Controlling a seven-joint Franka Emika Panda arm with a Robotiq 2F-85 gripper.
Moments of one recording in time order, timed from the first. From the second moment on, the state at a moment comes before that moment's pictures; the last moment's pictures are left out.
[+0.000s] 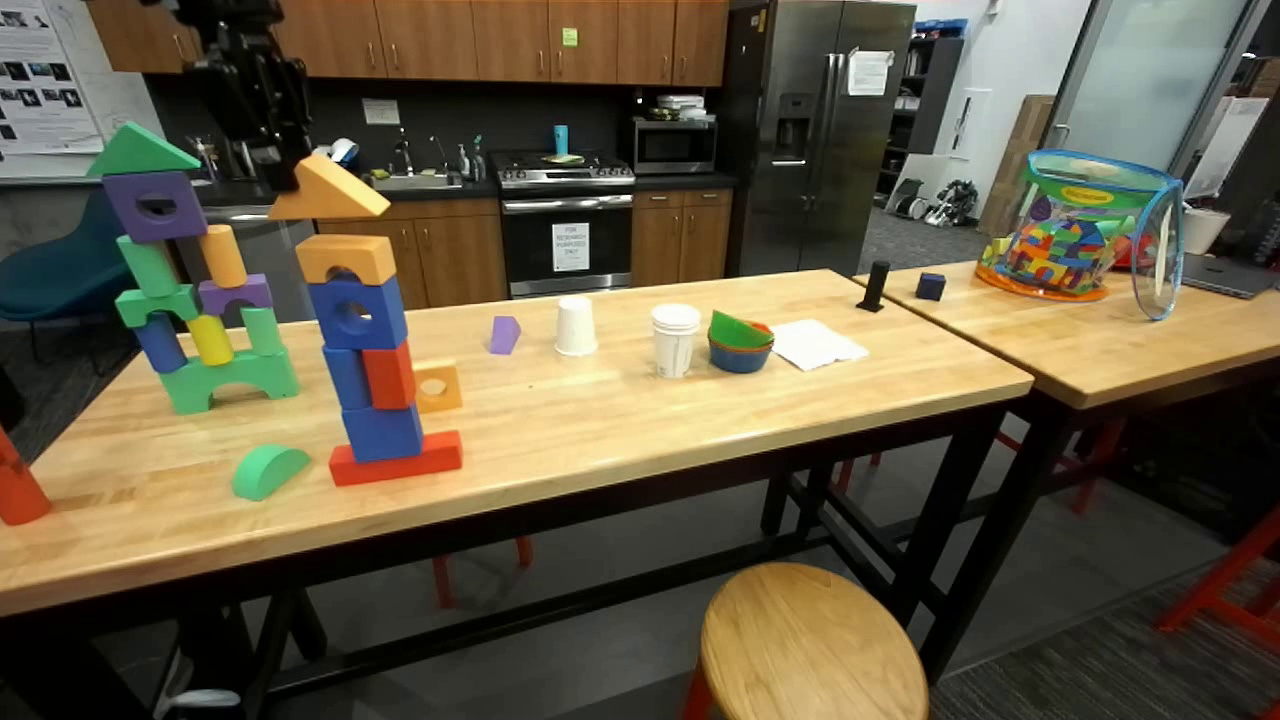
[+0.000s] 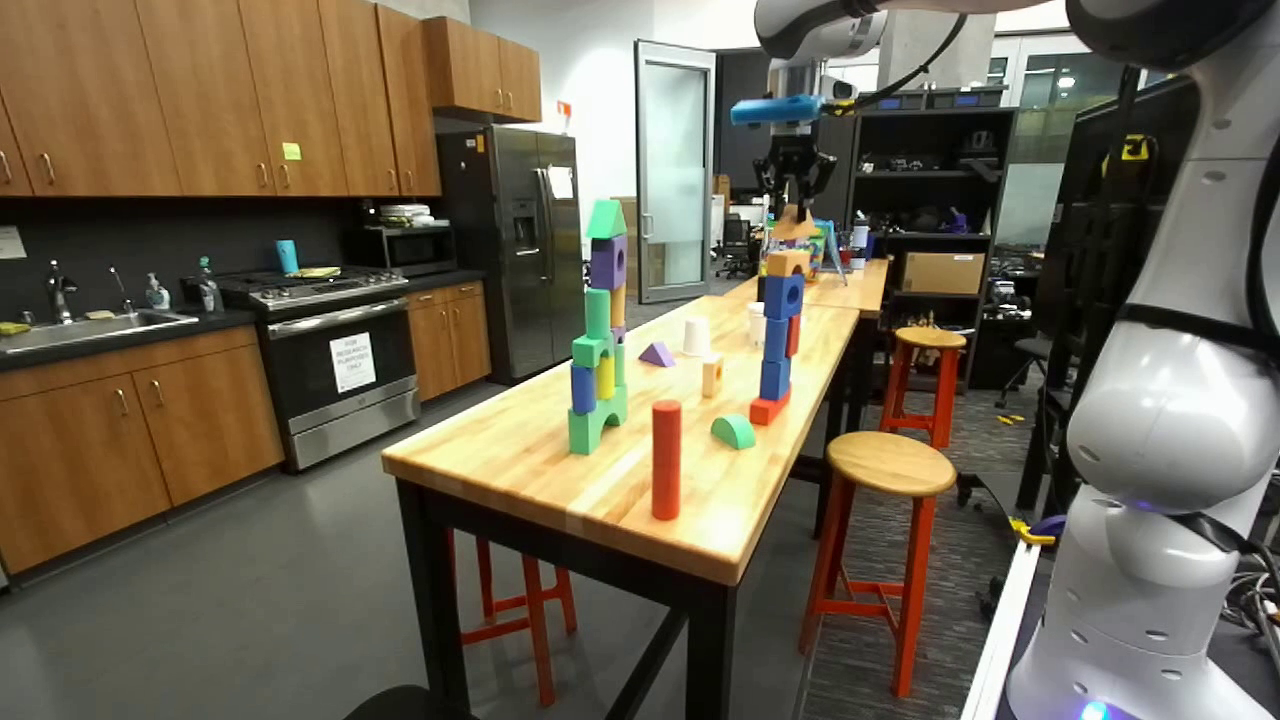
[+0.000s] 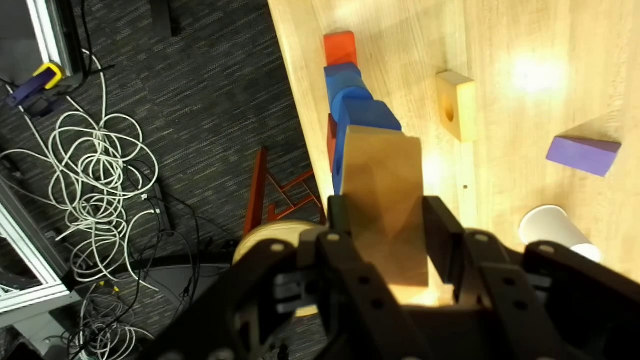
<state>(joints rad) -0.25 -0.08 -0.20 -1.64 -0.09 1.65 1.13</state>
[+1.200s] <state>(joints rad) -0.25 -0.05 -0.20 -1.62 -0.09 1.65 1.13</state>
